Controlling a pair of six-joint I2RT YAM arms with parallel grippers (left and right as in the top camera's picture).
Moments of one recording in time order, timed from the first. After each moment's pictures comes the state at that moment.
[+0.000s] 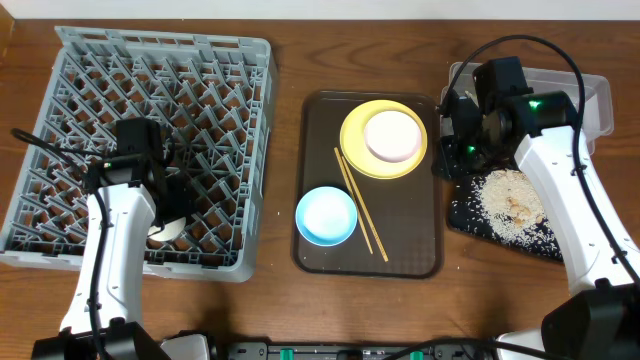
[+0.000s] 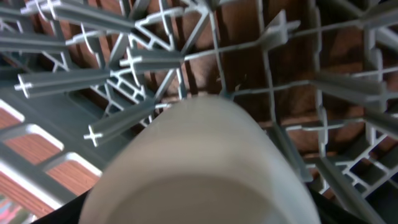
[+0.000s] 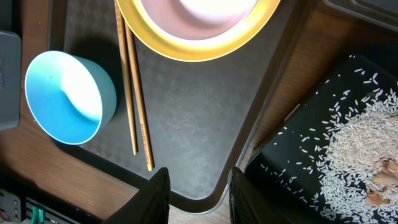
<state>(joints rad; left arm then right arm) 0.18 1.41 1.05 -1.06 -0.22 -0.30 0.17 1.63 1.46 -1.21 -0.26 -0.03</state>
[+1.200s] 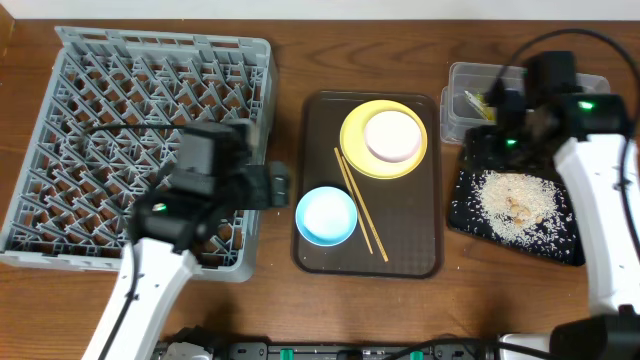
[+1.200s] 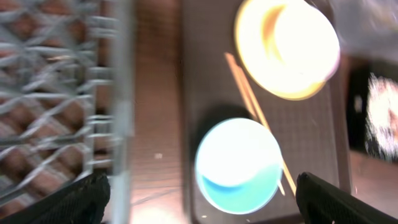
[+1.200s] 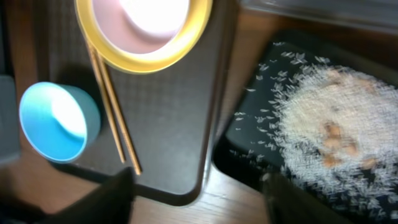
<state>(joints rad) -0.28 1.16 1.04 -0.82 0.19 -0.31 0.01 1.56 1.51 -1.28 -0.22 0.02</state>
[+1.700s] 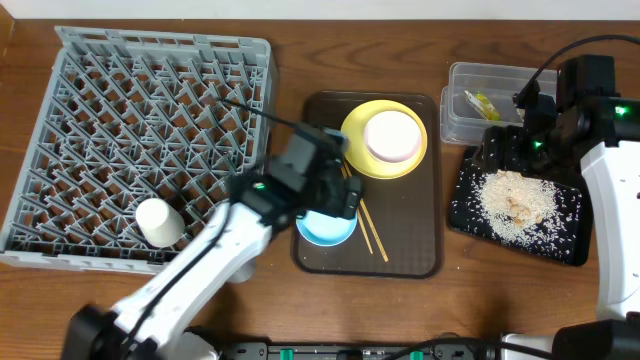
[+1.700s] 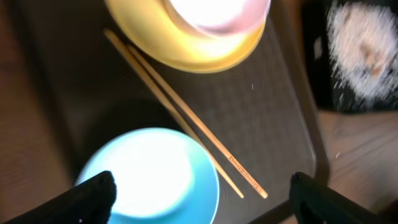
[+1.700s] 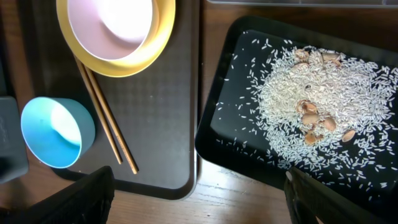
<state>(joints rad) -0.61 1.44 1.04 -0.58 0.18 -0.34 -0.08 1.54 1.51 -1.32 -0.24 0.03</state>
